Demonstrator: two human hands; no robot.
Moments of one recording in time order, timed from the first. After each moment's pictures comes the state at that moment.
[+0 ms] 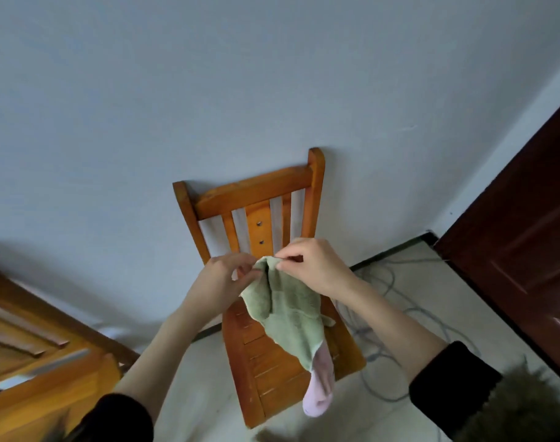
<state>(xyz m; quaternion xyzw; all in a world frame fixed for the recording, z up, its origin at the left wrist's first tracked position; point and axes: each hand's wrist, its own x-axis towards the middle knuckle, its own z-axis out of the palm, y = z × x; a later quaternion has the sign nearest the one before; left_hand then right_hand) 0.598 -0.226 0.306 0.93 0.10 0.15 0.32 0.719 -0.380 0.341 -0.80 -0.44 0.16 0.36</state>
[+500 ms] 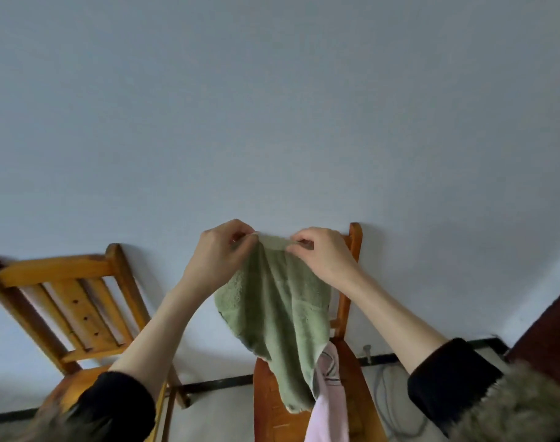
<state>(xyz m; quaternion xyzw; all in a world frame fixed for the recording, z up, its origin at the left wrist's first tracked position) 0.515 -0.273 0.483 0.86 0.24 0.37 0.24 0.672 -0.390 0.475 -0.74 -0.54 0.06 0.40</state>
